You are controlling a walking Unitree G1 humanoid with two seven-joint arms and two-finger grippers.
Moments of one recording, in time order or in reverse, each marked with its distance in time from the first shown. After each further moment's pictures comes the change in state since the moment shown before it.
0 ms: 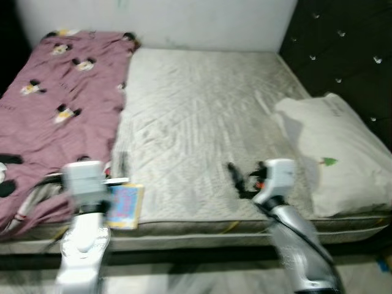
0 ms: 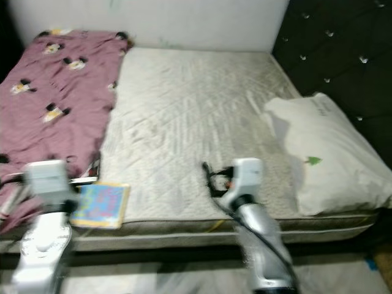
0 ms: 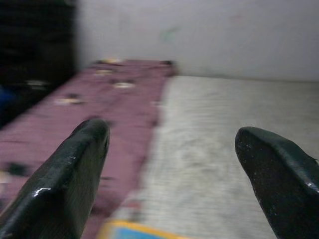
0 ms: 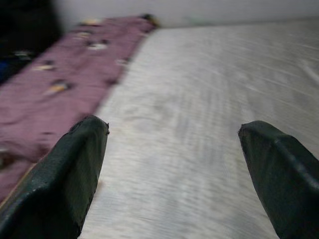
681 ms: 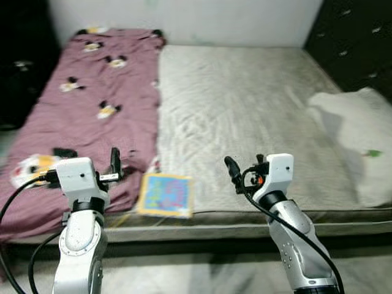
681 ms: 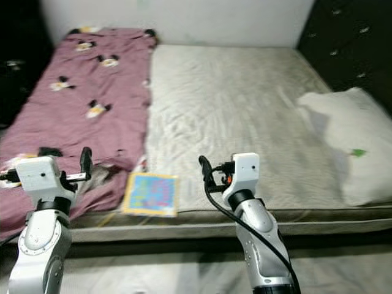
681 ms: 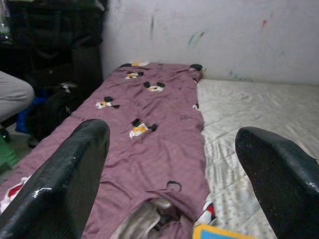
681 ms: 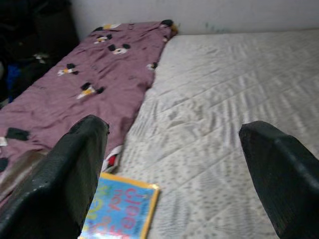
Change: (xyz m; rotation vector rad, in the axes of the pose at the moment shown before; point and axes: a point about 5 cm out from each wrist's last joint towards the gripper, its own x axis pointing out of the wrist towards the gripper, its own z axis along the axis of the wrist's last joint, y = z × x) left arm 0.002 -0.010 0.004 -0.057 -0.010 -0.050; right arm 0.000 -0.013 0.010 -0.045 -0.035 -0.056
